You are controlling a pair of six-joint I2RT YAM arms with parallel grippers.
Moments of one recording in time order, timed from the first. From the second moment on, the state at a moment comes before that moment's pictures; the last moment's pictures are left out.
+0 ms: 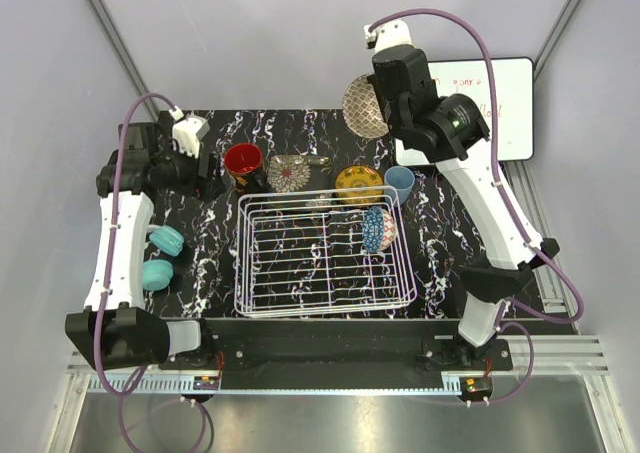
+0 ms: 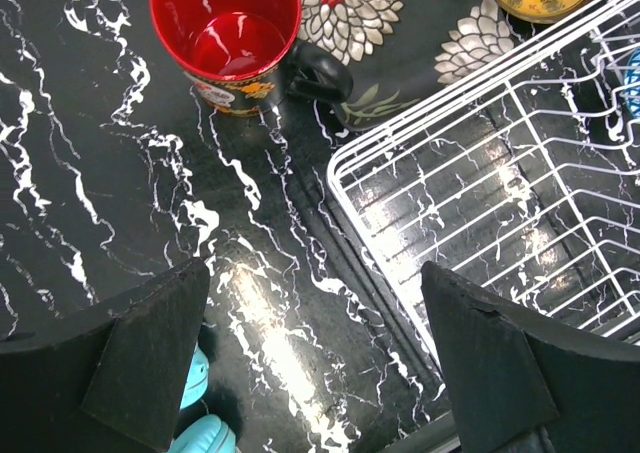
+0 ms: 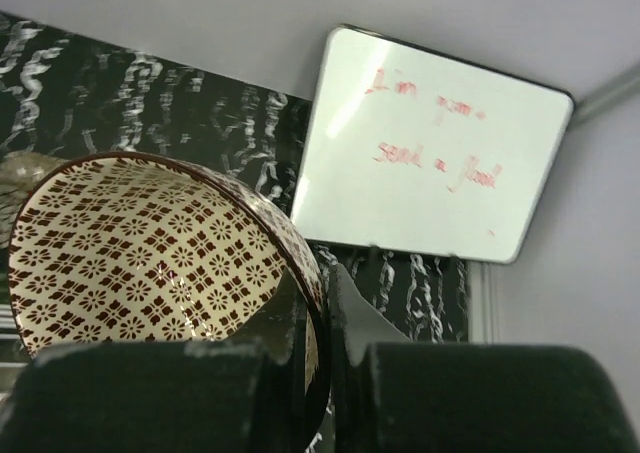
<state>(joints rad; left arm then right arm) 0.12 1.27 1.36 -0.91 0.50 0.34 0.72 1.80 2.46 -1.11 0.76 -0.01</state>
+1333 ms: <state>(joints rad) 0.13 1.36 1.36 -0.96 0.55 0.31 0.80 1.48 1.81 -1.33 0.90 0.18</state>
